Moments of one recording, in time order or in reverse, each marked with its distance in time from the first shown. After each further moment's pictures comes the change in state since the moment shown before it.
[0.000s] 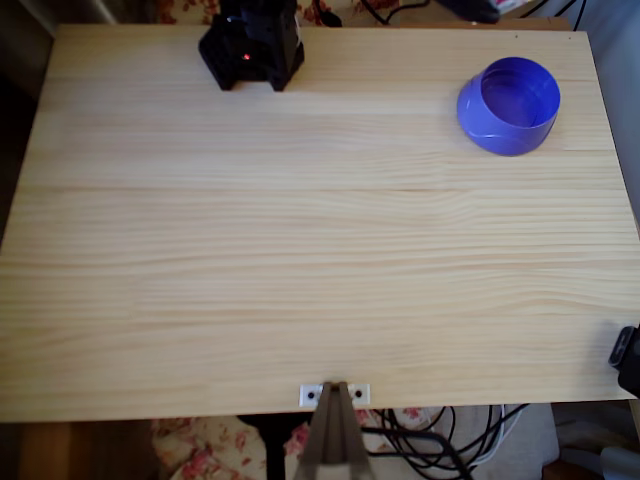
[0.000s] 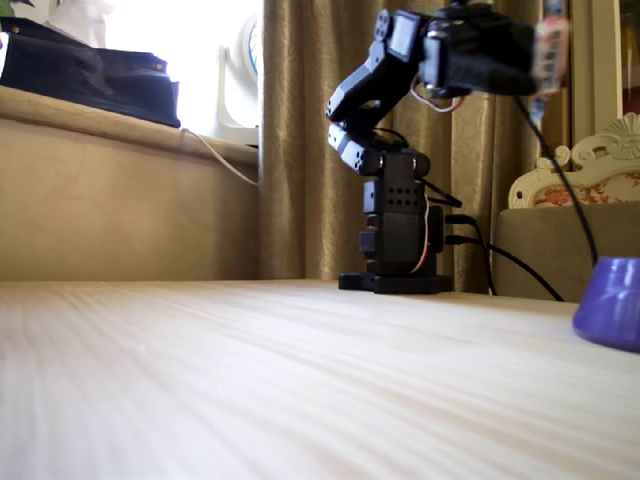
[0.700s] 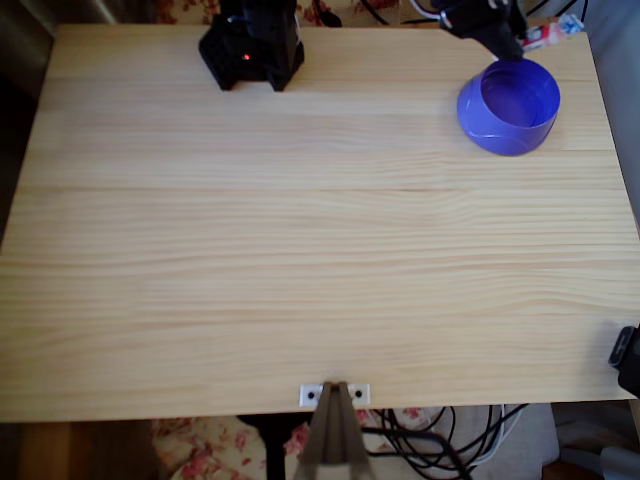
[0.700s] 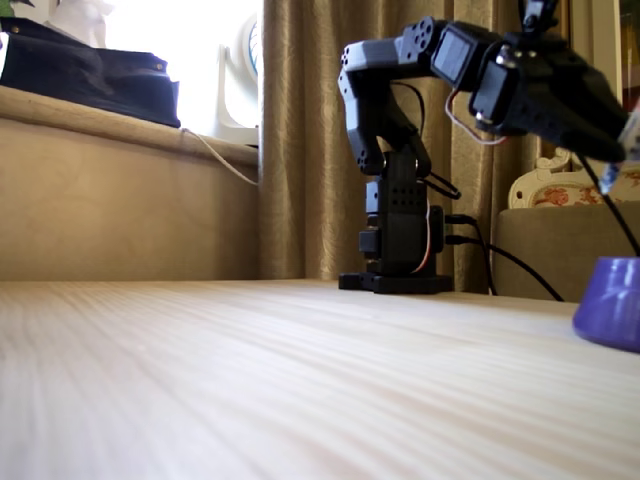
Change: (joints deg) arm -2.8 -33.1 -10.6 -14.3 -4.7
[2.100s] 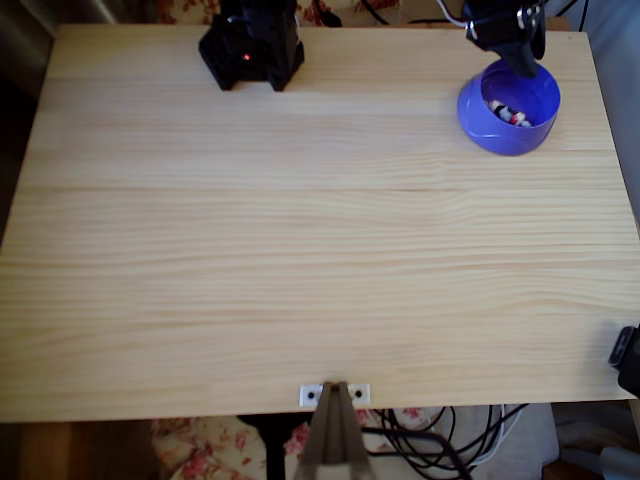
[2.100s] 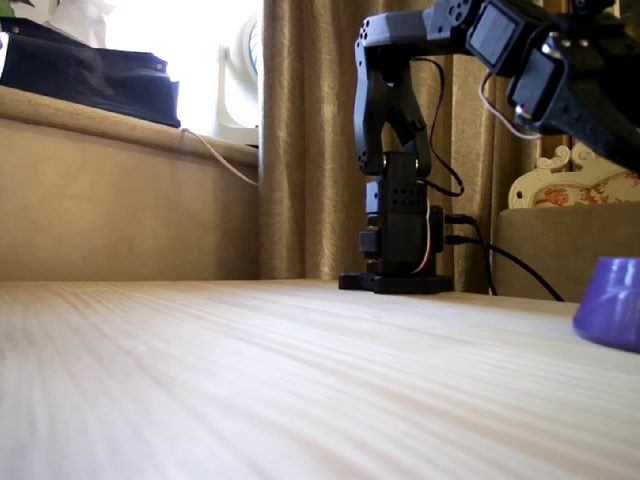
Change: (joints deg) arm 1.4 -14.2 -12.6 3.7 5.6
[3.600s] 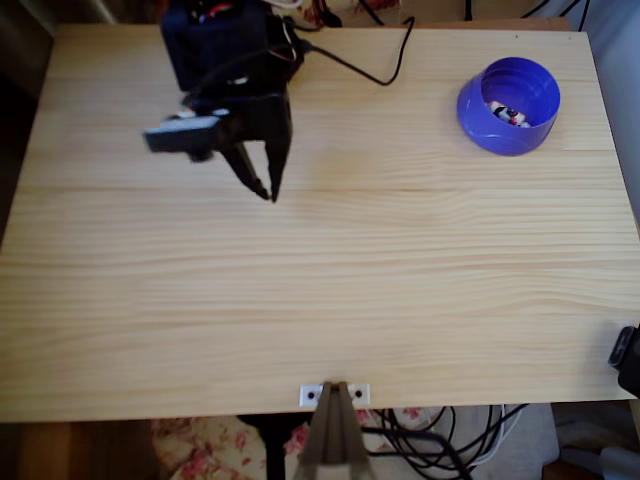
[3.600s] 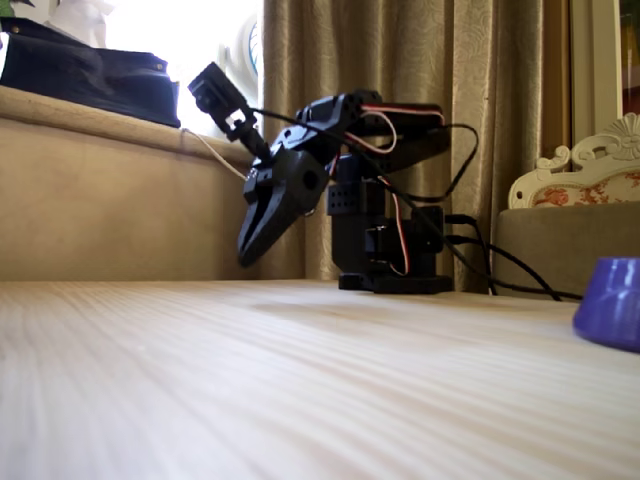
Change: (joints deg) arm 70.7 63.4 51.9 17.9 -6.9
